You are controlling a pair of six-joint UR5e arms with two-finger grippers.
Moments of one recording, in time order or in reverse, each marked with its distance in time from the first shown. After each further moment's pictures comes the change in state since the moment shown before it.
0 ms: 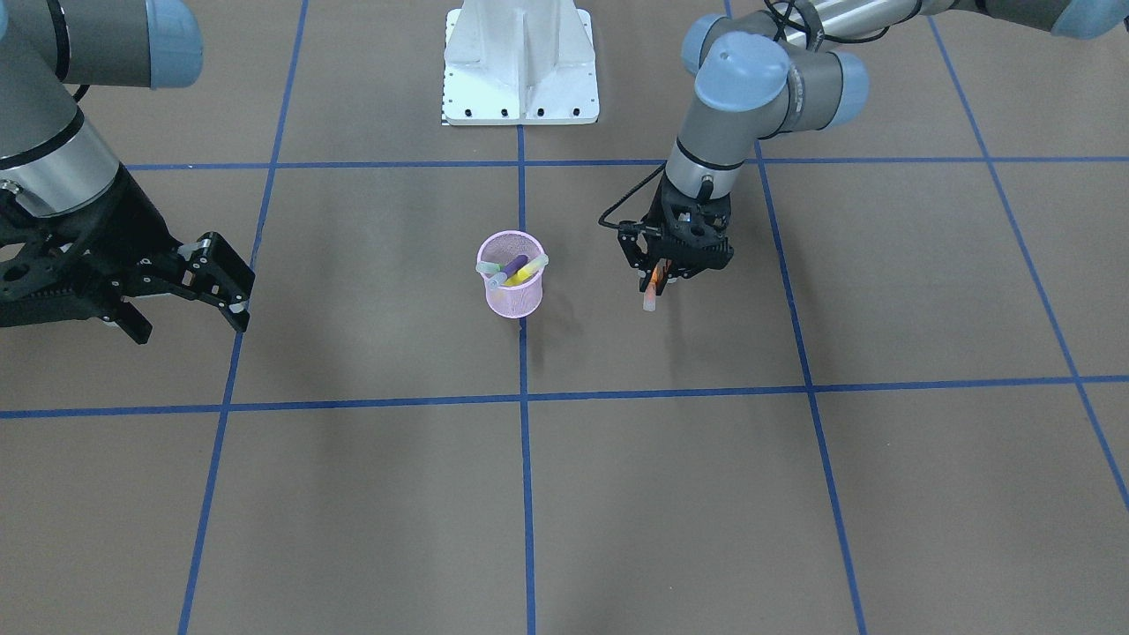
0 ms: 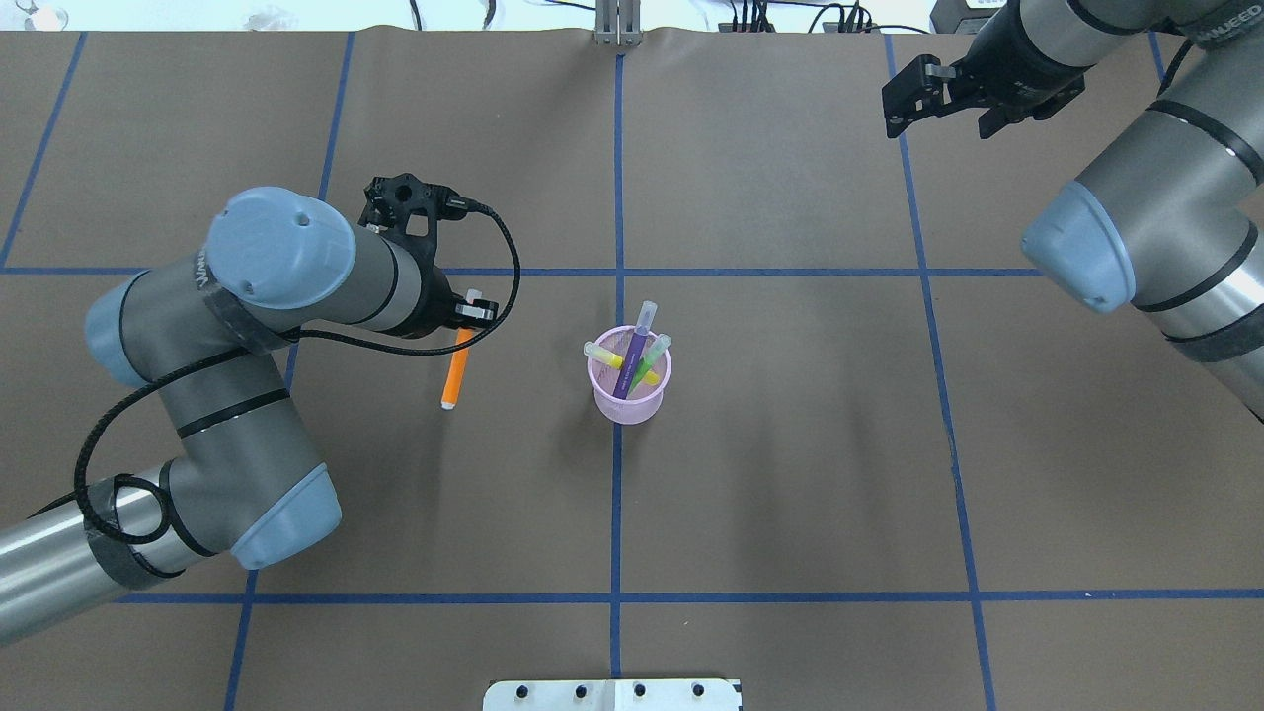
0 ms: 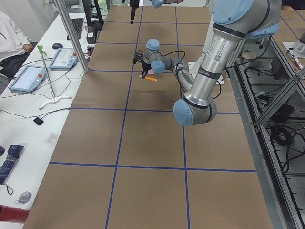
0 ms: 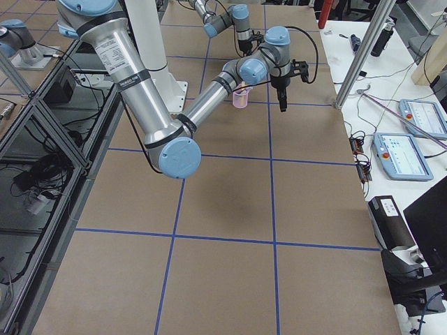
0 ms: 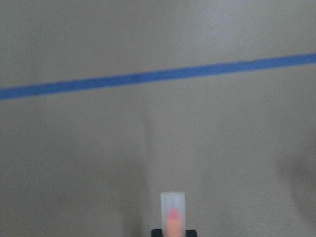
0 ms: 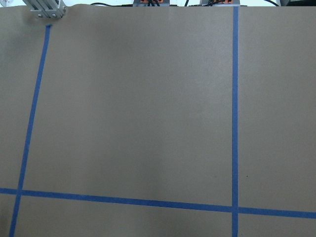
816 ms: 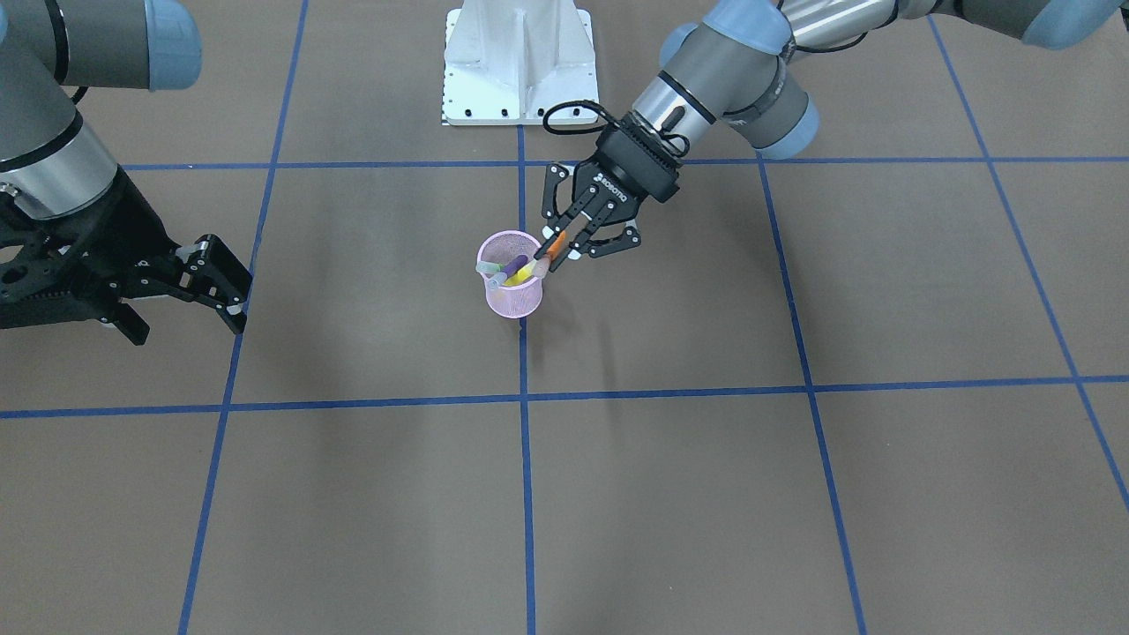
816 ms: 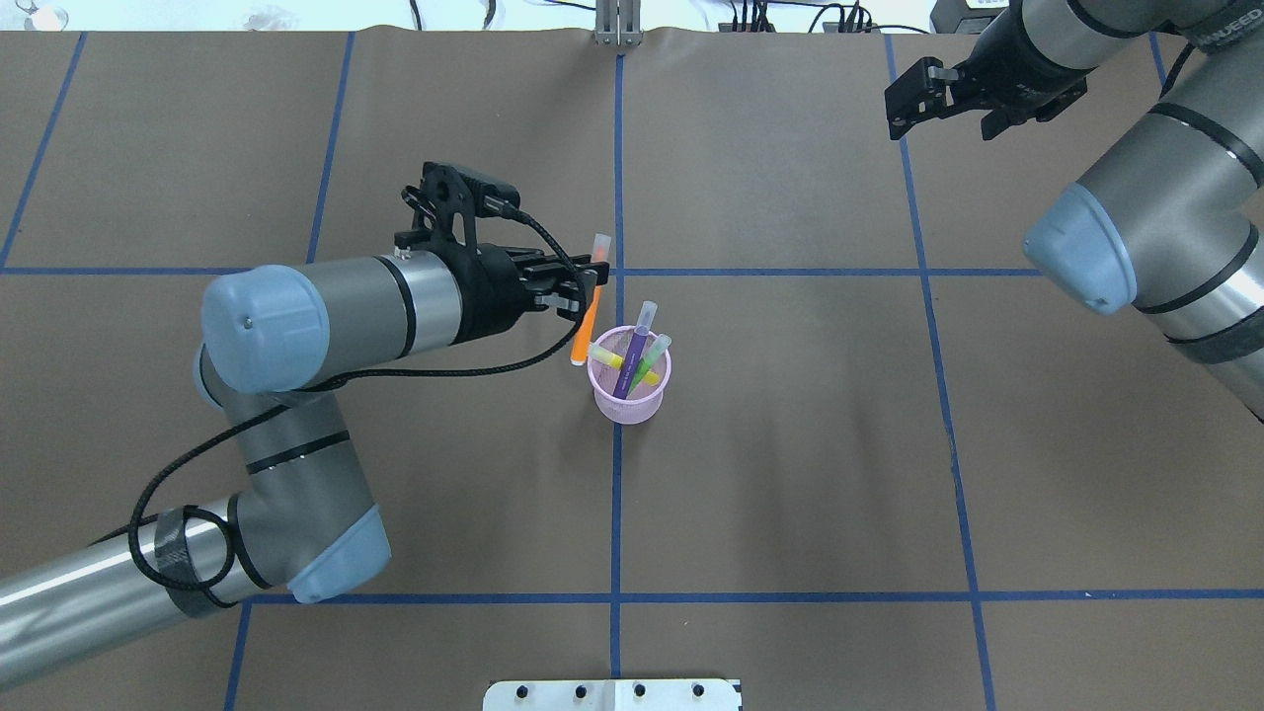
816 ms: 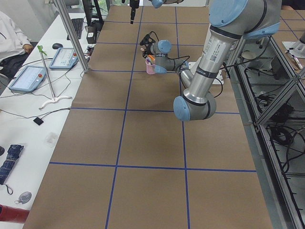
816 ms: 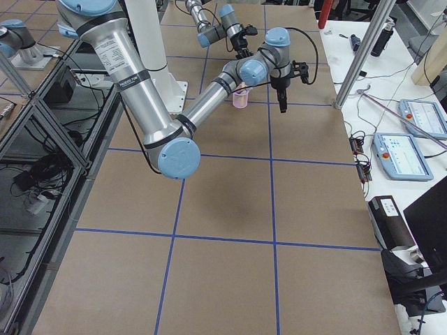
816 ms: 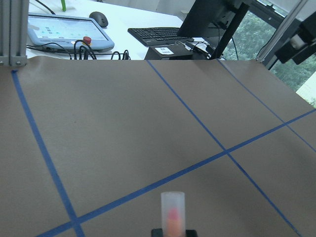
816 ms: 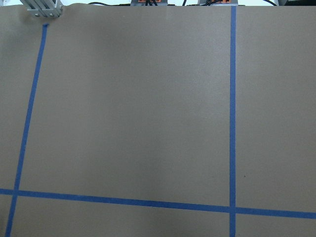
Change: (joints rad) left arm 0.147 -0.066 0.119 -0.666 0.257 0.063; right arm 0.000 -0.004 -0.001 0.002 -0.004 -0.001
